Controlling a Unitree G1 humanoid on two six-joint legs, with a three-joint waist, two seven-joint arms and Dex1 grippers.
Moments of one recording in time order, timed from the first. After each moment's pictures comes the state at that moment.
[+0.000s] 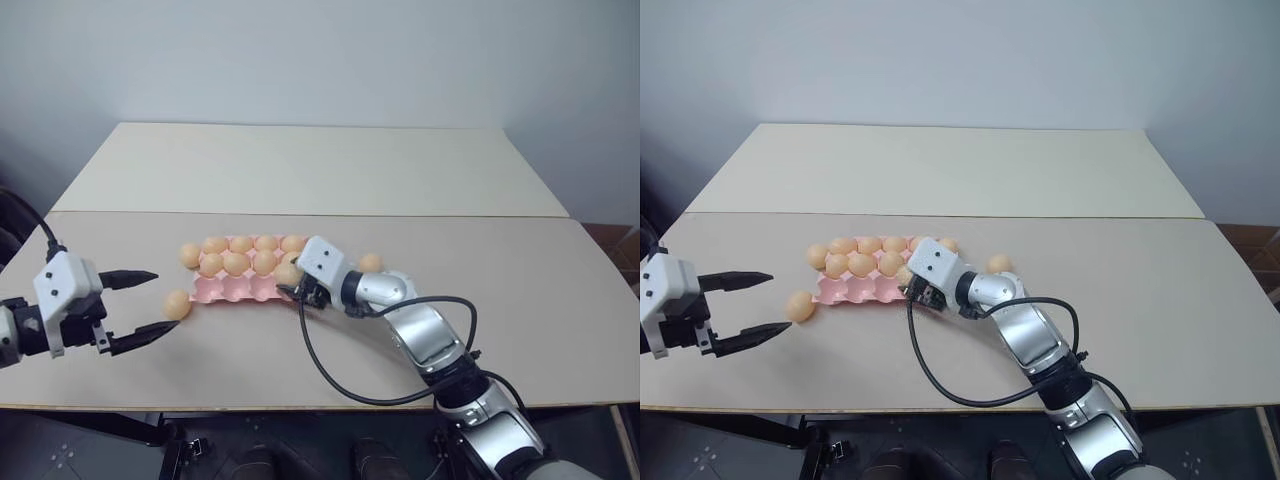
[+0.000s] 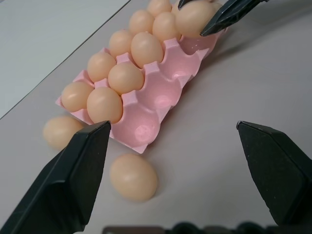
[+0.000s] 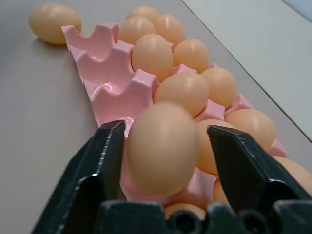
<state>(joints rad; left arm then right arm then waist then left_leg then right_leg) 0.10 1.02 0.54 -0.24 -0.51 0.31 -1.17 -0.65 -0.19 0.41 -0.10 -0.04 0.53 0.63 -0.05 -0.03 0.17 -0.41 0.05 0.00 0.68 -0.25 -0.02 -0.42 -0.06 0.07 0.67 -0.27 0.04</state>
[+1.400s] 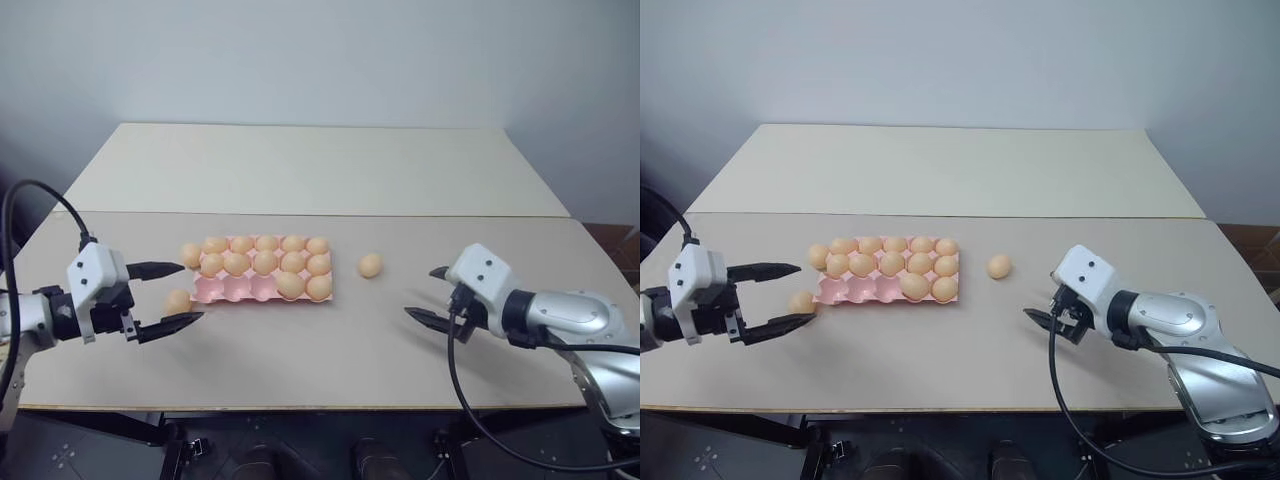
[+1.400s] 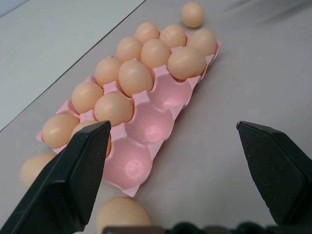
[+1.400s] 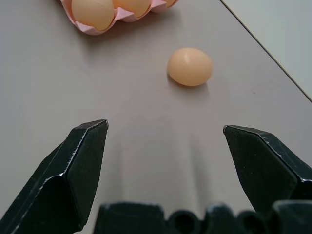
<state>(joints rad) -0.04 0.97 0.40 -0.20 -0.51 0.29 -1.17 -0.25 -0.83 -0.09 -0.64 0.25 0.88 0.79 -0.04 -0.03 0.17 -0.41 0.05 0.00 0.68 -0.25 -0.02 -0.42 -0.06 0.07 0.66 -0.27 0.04</state>
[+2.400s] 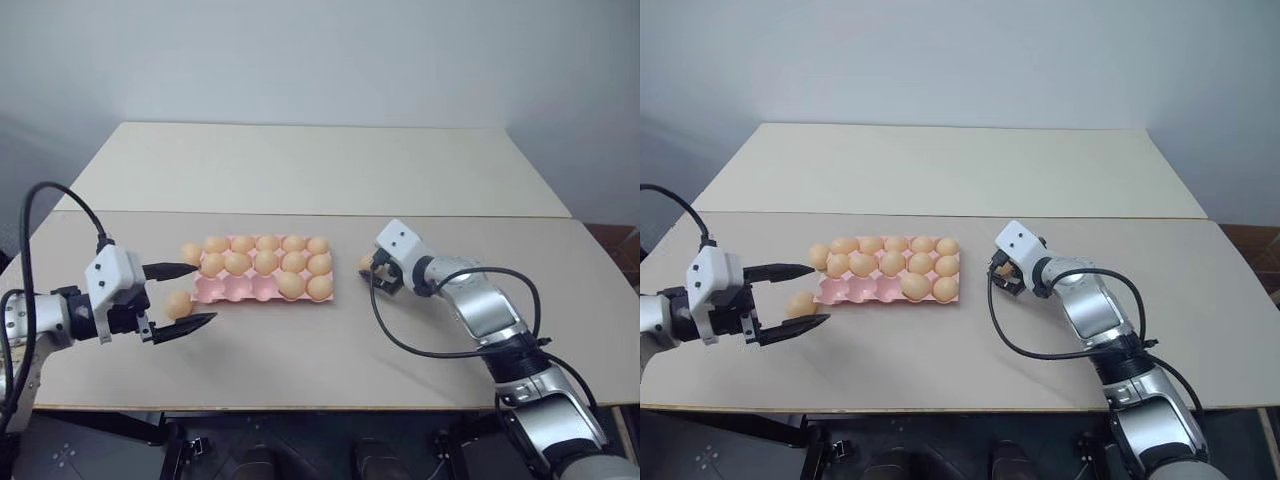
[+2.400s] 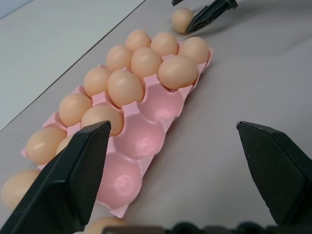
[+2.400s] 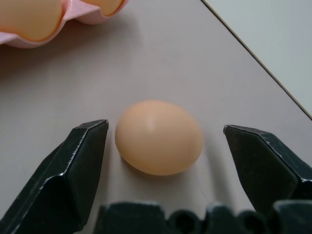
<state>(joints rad) -0.04 0.95 0.36 -0.25 -0.51 0.30 -1.13 -0.69 -0.47 0.28 0.14 -0.02 0.57 0.59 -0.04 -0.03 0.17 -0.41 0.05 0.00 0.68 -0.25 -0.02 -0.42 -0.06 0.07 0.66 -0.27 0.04</state>
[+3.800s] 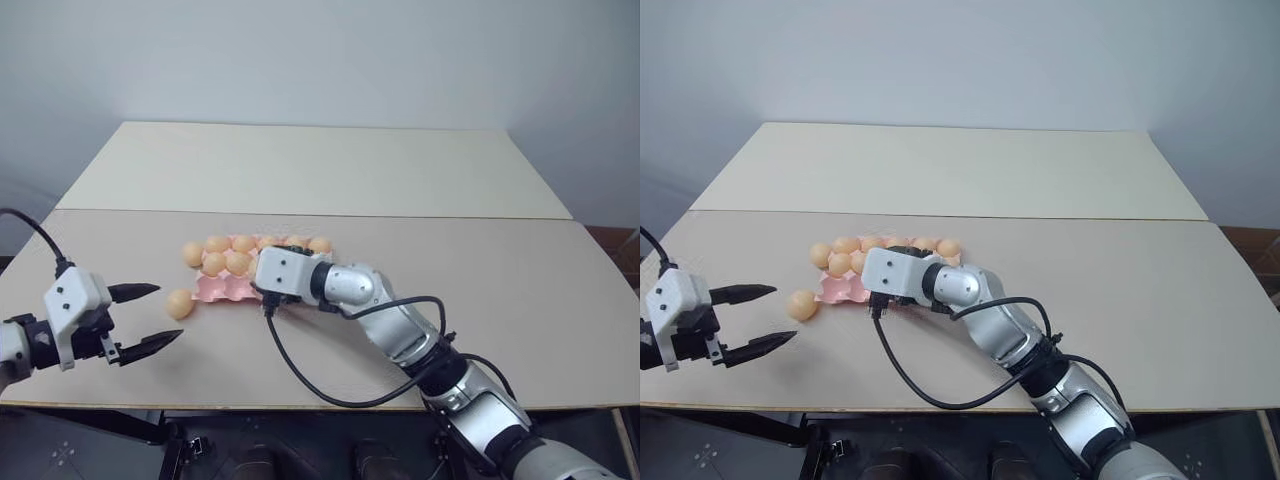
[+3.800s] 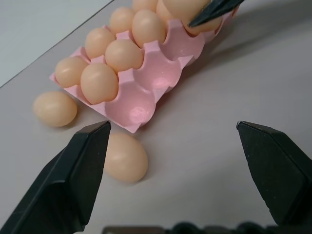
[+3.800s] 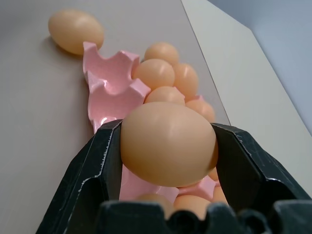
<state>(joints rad) 0.18 0.97 0.54 -0.28 -0.49 0.31 -1.11 -0.78 -0.16 0.58 0.00 -0.28 0.36 0.61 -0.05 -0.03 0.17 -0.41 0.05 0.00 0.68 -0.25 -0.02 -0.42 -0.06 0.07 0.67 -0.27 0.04</state>
